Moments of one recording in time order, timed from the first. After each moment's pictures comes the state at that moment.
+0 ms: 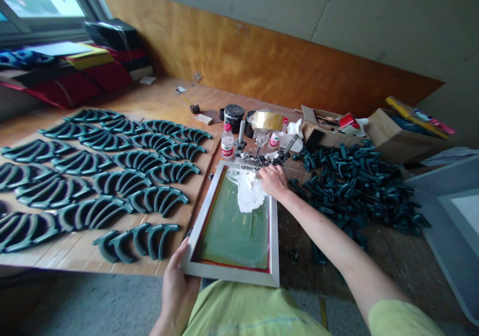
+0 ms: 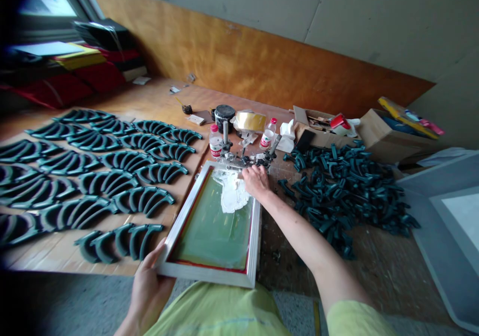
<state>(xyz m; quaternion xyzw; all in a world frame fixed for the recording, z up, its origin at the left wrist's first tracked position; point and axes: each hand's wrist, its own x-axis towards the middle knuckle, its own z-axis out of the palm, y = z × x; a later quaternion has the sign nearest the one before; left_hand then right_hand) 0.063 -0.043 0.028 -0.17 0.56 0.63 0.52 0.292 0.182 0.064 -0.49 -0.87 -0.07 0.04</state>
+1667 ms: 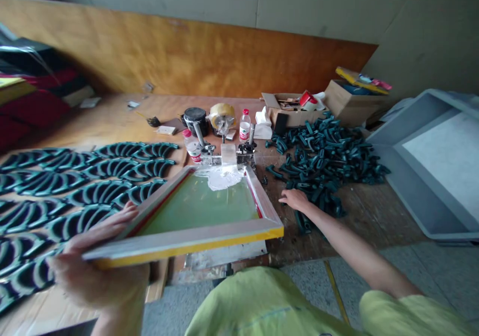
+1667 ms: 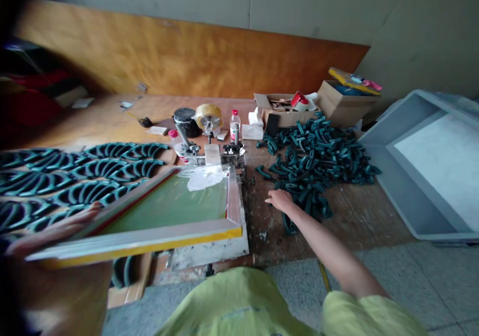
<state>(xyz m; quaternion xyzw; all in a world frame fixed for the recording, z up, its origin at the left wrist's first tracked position) 0.059 0.024 0.149 0.31 0.50 0.77 0.25 0.455 0.088 0.007 -0.73 -0.65 0.19 -0.09</state>
